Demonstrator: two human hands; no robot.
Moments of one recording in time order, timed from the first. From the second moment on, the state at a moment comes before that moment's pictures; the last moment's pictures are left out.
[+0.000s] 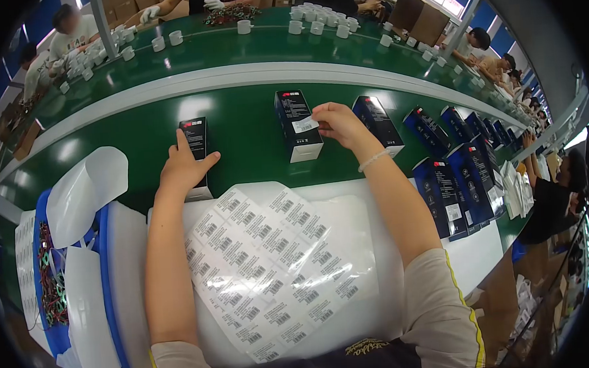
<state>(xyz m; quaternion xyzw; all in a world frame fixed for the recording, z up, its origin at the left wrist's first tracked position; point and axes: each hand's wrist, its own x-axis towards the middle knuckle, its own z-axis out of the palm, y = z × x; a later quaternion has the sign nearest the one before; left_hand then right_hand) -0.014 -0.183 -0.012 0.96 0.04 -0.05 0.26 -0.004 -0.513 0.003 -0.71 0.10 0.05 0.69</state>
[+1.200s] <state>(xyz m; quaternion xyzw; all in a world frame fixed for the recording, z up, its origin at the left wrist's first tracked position) -0.107 -0.321 0.090 0.67 -0.23 -0.18 0.68 -0.338 -0.624 0.113 -0.85 -0.11 -0.51 -0.06</state>
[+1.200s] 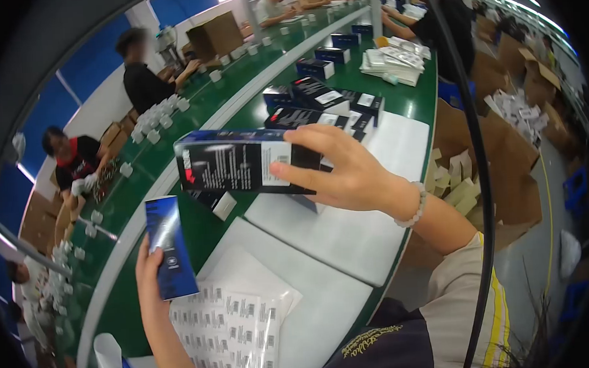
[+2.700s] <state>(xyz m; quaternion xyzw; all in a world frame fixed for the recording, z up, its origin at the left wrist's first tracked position) -0.064 -0.215 0.049 0.85 -0.25 -0.37 0.29 -0.302 -0.530 0.095 -0.91 -0.09 -0.36 0.19</state>
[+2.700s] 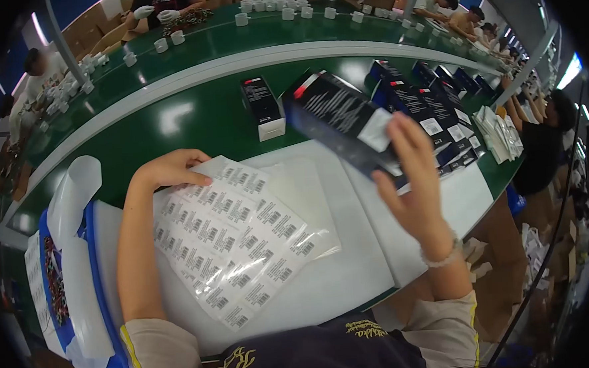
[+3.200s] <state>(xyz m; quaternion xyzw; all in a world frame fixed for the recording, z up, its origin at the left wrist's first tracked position) -0.069 -0.200 0.042 0.72 -0.29 -0.31 0.55 -0.252 -0.485 0.085 -0.98 0.00 -0.11 0.15</state>
